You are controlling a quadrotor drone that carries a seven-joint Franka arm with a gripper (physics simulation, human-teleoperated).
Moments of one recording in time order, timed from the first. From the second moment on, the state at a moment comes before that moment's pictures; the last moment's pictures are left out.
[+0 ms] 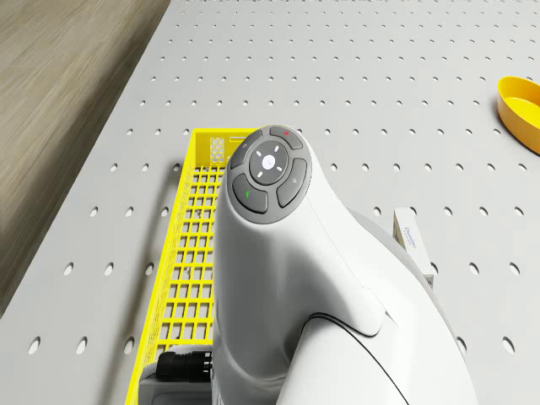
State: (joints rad) arm -1.17 -1.52 1.45 -2.88 -1.70 1.55 1.69
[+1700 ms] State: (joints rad) arm -1.17 -1.56 1.46 -2.88 -1.68 1.59 1.70
